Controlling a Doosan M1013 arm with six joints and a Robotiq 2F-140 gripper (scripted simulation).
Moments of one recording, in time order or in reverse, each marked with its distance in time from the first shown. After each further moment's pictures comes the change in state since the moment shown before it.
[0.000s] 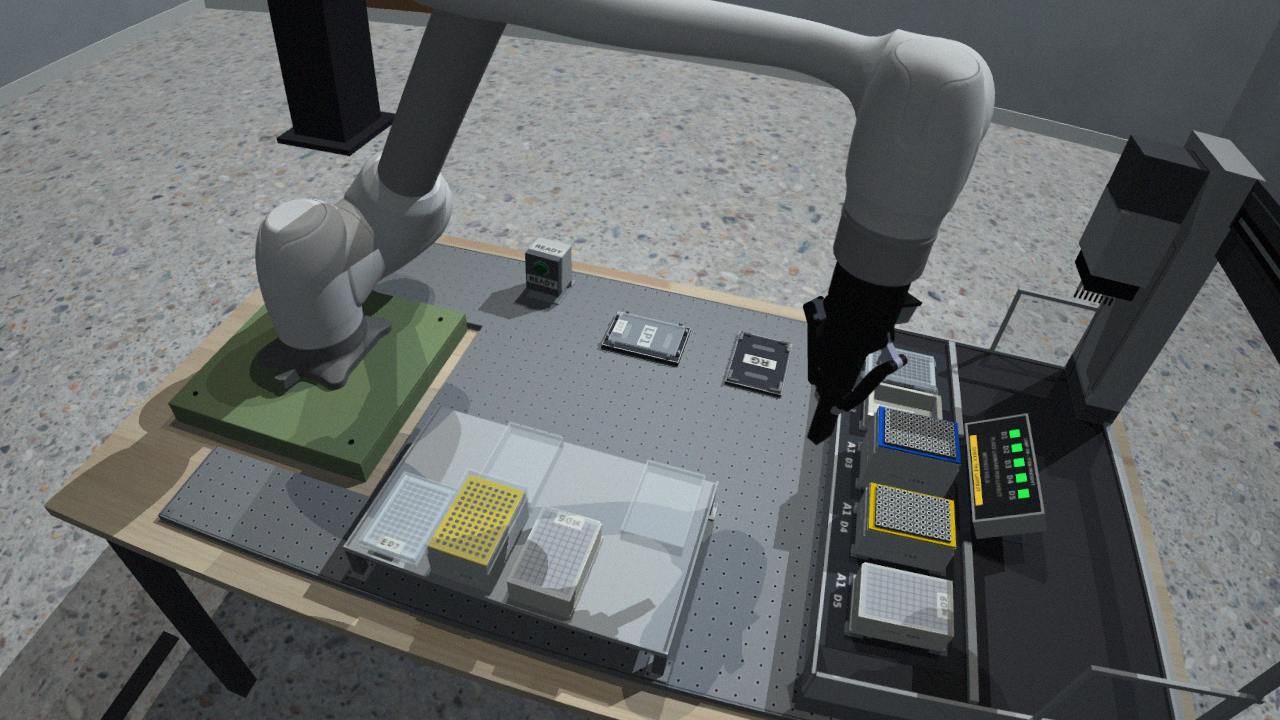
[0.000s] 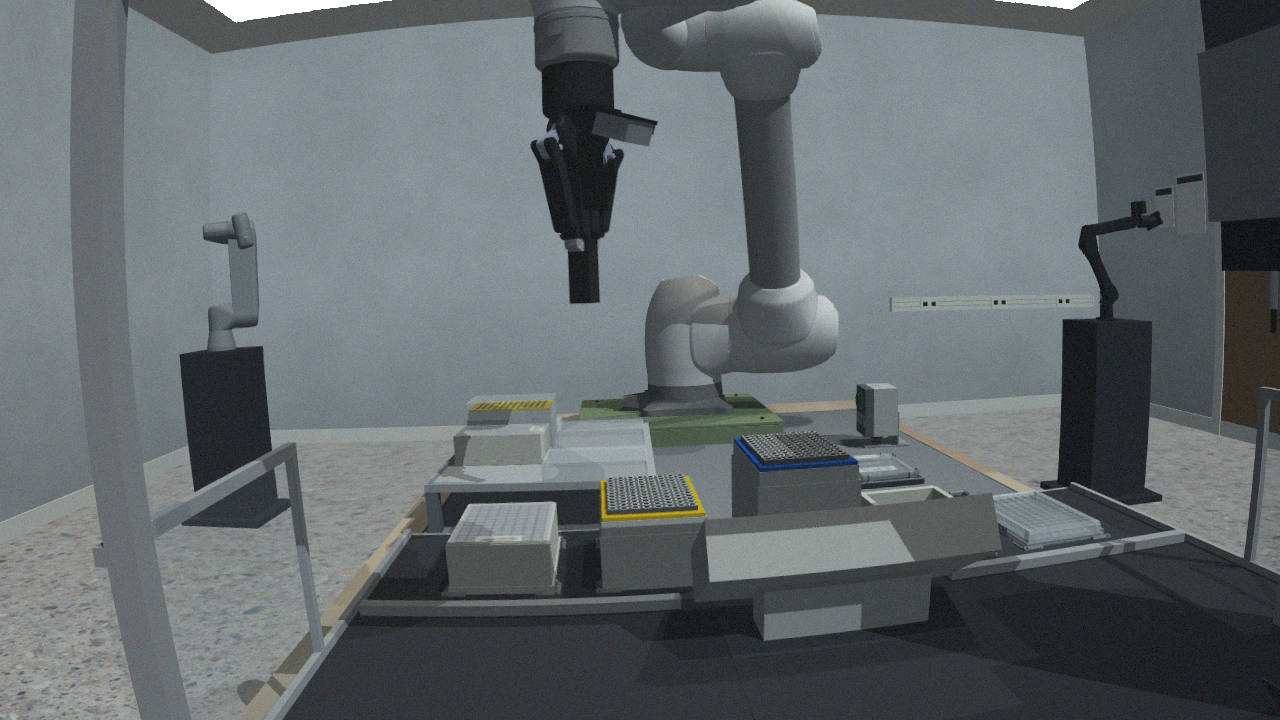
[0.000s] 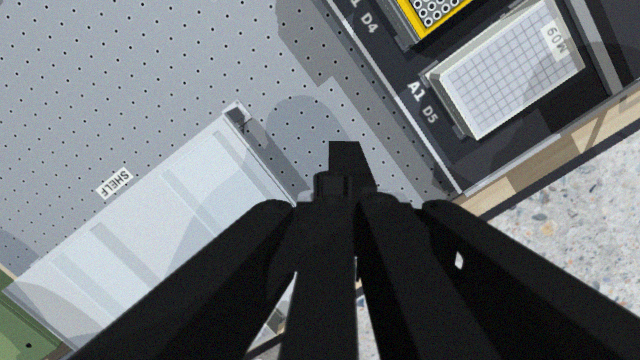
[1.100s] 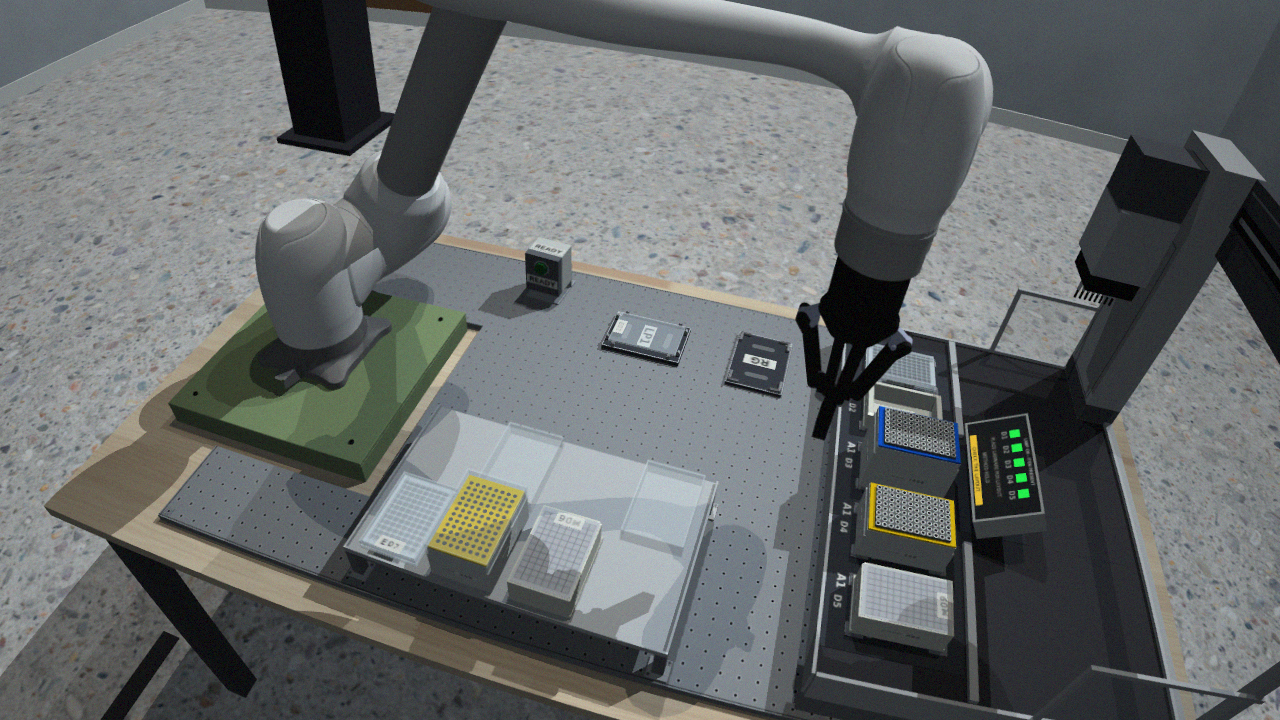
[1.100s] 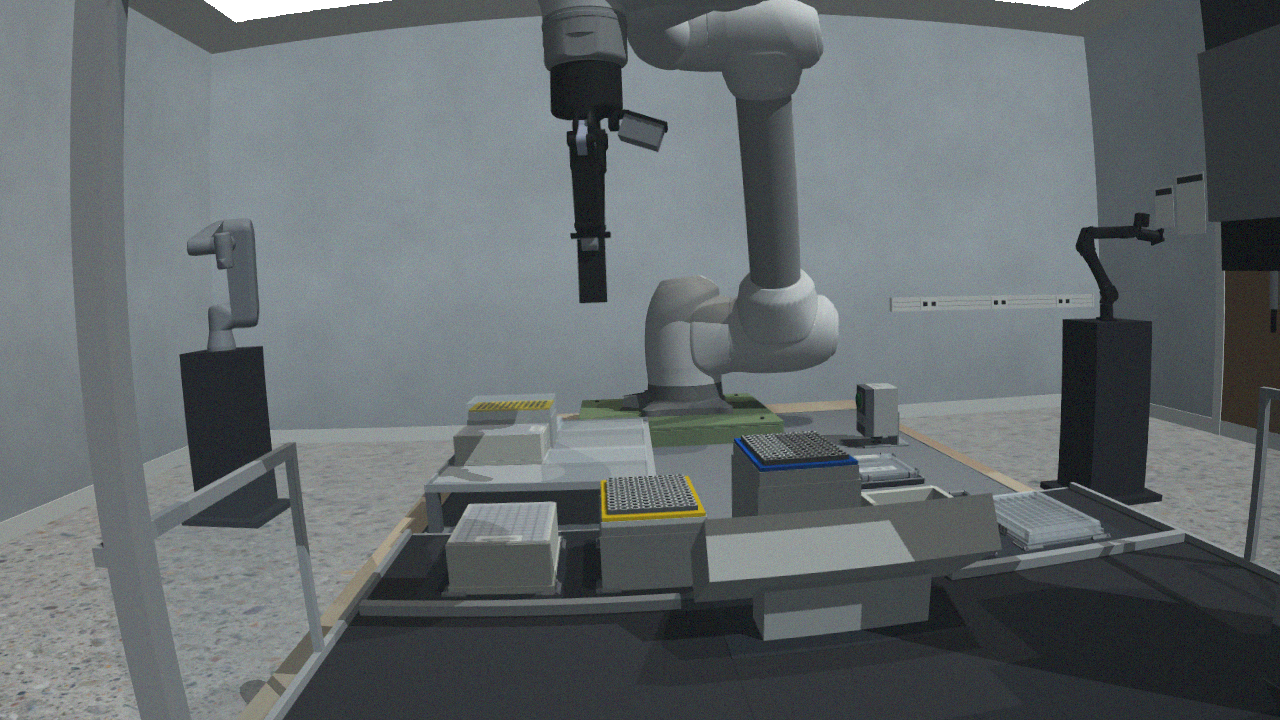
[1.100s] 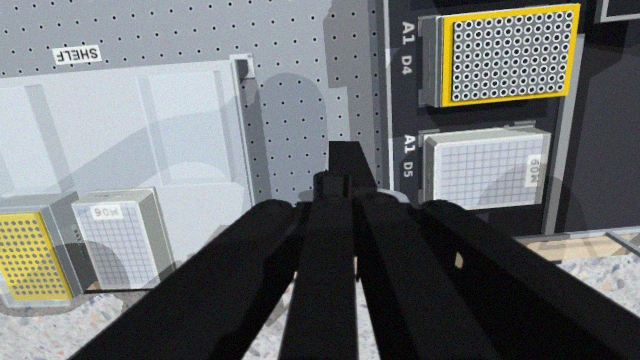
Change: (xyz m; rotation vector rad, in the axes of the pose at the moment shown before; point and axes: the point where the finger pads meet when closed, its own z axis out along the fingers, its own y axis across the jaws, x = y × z) arm 0.007 -0.005 0.000 0.002 0.000 -0.558
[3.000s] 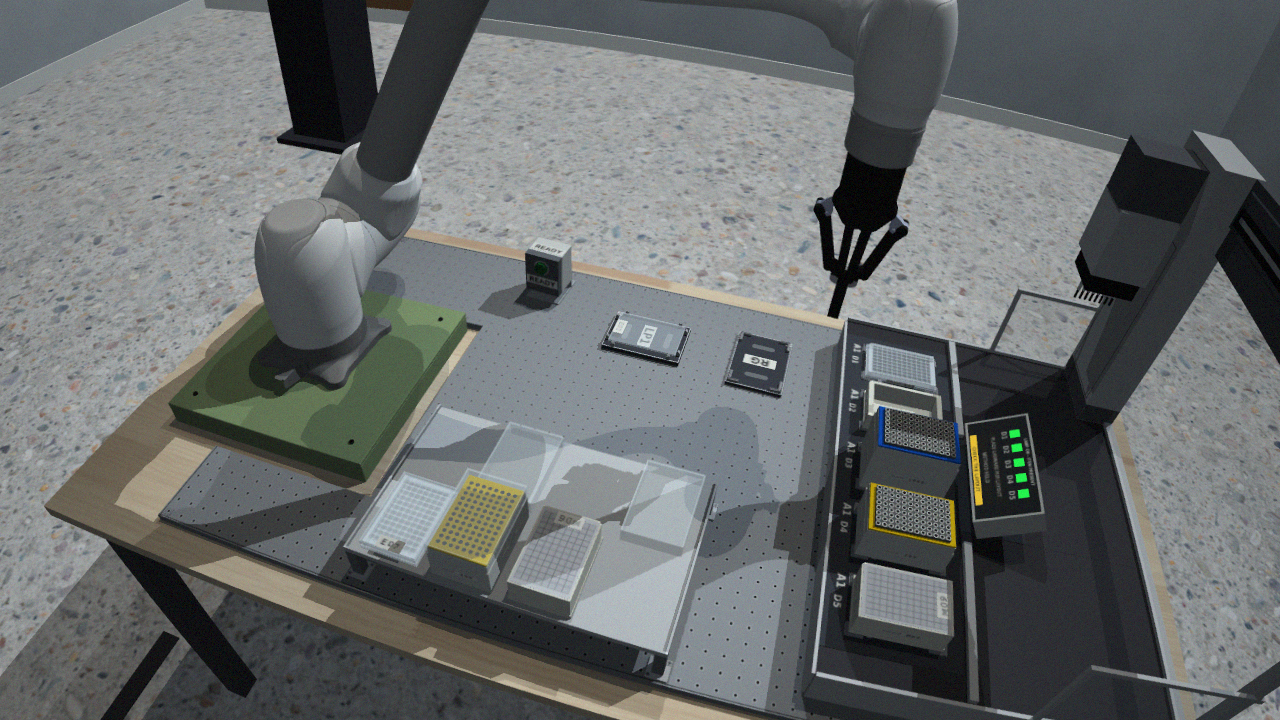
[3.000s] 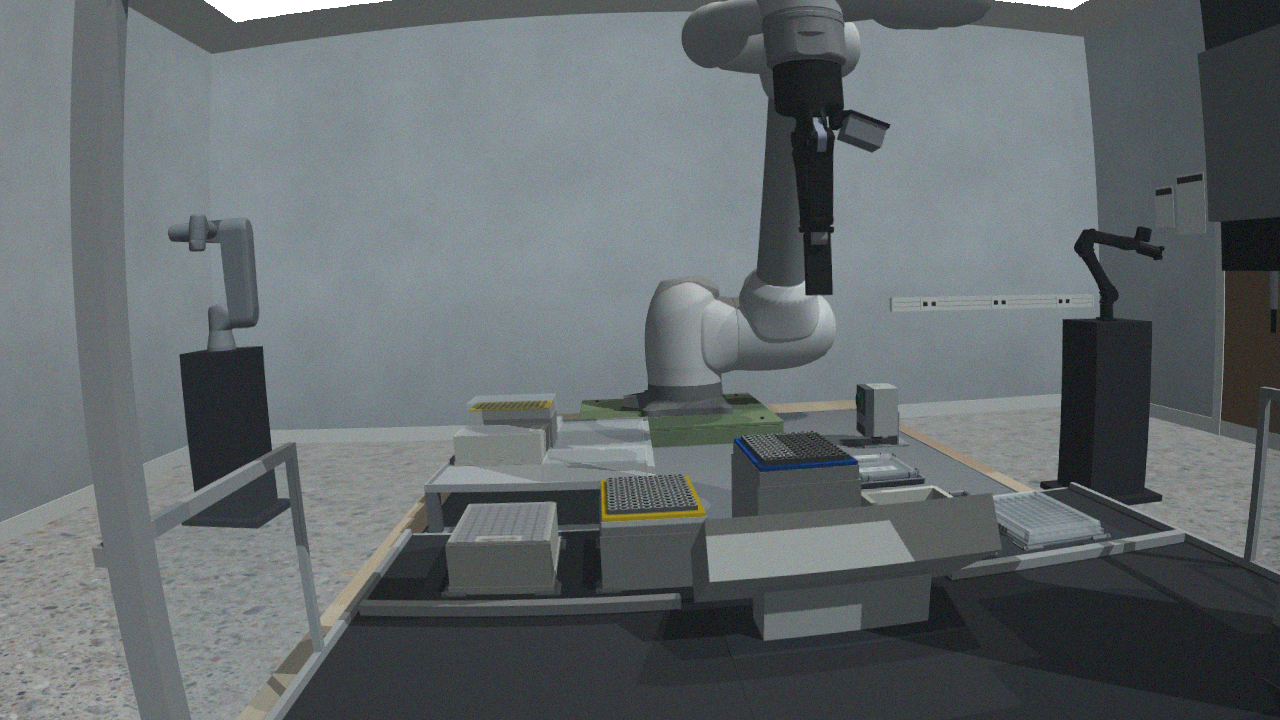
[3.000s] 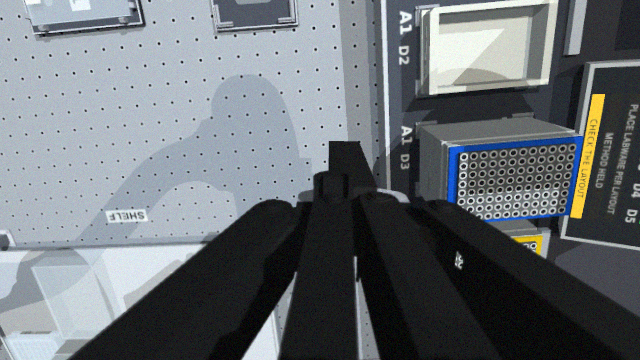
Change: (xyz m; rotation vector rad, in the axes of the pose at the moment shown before) arm 0.236 -0.022 0.000 -0.001 0.000 -0.006
